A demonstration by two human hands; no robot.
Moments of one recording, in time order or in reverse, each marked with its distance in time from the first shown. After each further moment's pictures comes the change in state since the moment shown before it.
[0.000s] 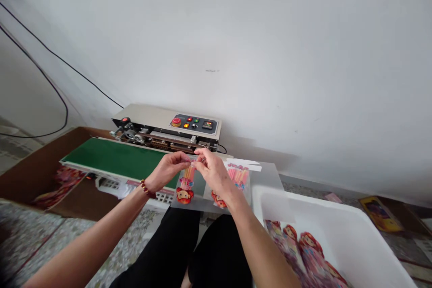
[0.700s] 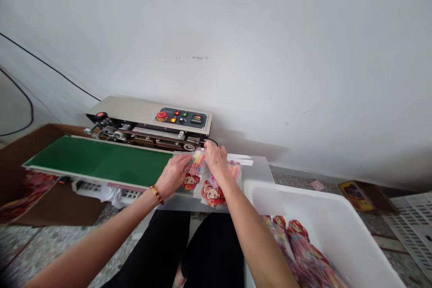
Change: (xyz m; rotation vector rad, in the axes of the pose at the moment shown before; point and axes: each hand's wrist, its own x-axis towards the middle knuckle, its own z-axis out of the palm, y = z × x) left_hand 0.019 -0.080 0.039 0.874 0.018 0.348; right_hand 0.034 0.084 -0.008 -0.814 0.062 0.177
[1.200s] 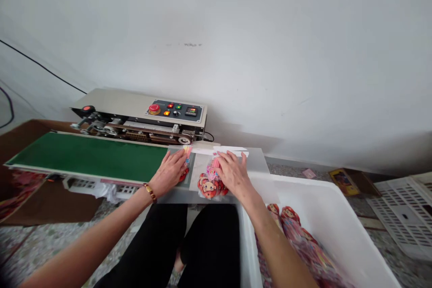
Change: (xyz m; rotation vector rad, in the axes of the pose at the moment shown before) left_hand -0.020 -0.005 0.009 0.232 -0.127 0.032; right_hand -0.086 0.058 -0.031 -0.179 -0.015 -0.165
